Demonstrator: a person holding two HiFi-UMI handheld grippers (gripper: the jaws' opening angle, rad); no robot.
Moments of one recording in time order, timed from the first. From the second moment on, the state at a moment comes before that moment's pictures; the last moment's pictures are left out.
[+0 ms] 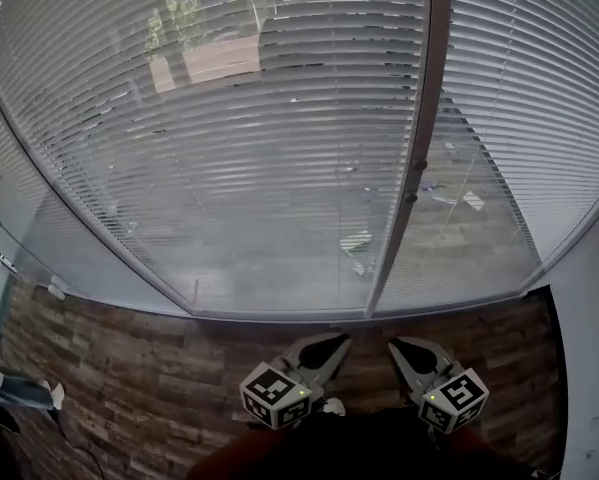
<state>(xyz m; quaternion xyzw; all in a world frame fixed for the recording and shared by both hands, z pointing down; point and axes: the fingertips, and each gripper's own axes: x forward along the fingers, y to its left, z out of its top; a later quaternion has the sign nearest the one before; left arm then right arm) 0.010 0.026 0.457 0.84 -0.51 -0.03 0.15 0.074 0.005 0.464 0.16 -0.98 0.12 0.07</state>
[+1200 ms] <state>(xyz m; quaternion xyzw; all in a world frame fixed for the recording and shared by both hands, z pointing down) -0.031 -0.063 0.456 0.83 -0.54 -0.04 0.16 0.023 -0.087 0.460 0.12 -0.98 0.12 0.09</state>
